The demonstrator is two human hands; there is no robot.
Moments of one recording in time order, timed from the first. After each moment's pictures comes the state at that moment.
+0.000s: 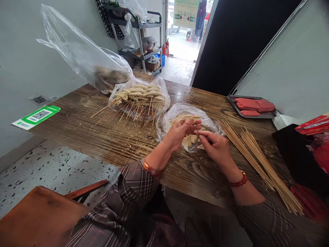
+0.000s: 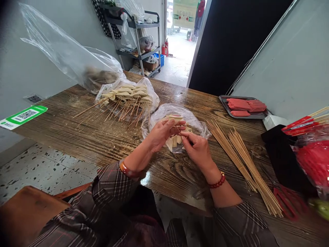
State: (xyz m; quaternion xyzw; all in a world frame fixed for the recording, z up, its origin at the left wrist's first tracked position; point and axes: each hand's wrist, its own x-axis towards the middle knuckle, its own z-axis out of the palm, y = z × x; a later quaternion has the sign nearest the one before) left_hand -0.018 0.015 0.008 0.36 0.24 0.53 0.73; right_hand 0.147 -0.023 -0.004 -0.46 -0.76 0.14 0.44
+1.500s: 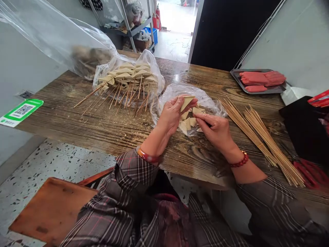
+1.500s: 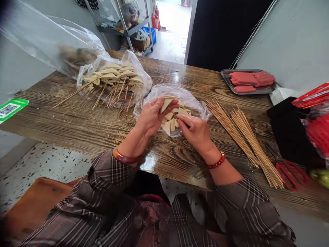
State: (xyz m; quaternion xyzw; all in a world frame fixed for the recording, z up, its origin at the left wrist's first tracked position) left_hand -0.015 0.017 0.014 0.34 0.30 0.57 0.69; right_hand 0.147 -0.026 -0.005 -0.48 -0.76 0.13 0.42
